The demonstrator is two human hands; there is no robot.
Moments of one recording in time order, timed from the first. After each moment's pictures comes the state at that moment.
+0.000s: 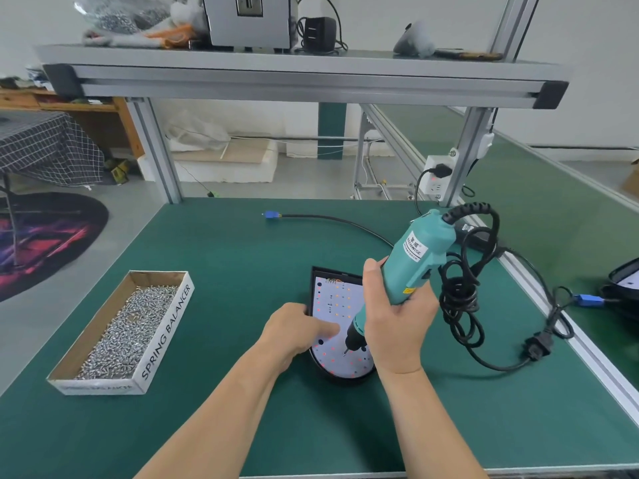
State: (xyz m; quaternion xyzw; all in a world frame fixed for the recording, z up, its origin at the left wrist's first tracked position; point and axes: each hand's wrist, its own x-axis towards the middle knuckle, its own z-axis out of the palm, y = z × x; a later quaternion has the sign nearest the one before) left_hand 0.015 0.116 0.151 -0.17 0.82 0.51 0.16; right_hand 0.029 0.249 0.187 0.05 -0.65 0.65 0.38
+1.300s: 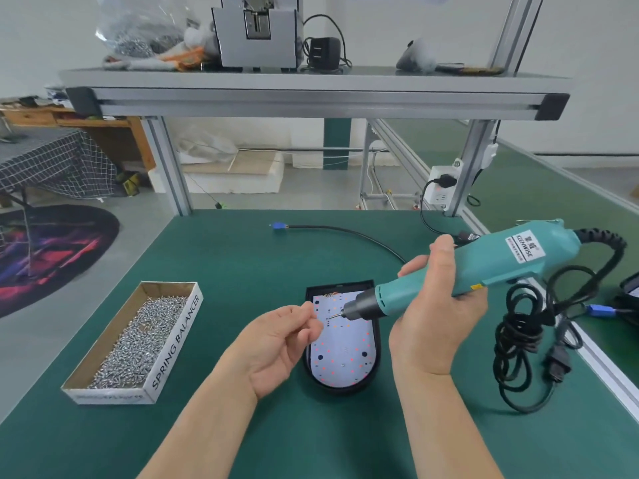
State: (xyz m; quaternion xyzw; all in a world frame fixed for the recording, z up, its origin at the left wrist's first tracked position) left_hand 0.051 0.086 0.187 -0.17 0.43 0.87 0.15; right_hand 0.044 0.248 0.248 -0.05 -0.47 0.80 0.37
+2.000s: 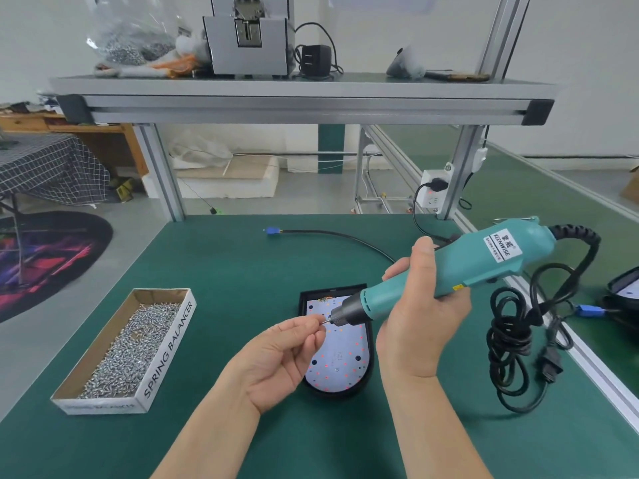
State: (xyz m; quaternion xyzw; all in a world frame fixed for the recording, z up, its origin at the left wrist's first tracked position) left_hand 0.057 0.097 0.184 -0.17 0.36 0.90 0.19; right_hand 0.045 0.246 0.249 -0.04 -0.47 0.81 0.36
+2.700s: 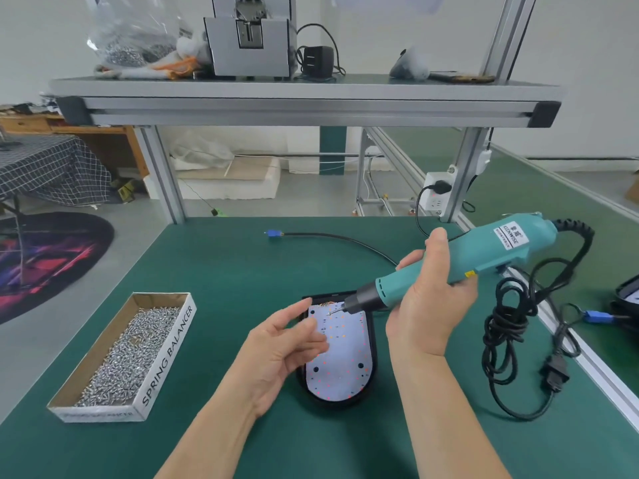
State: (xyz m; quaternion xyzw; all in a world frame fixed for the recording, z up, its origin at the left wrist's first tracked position) left_hand 0.047 0.089 0.162 -0.11 0.55 0.83 0.07; right_hand 0.011 0.255 0.250 -0.09 -0.45 0.81 0.36
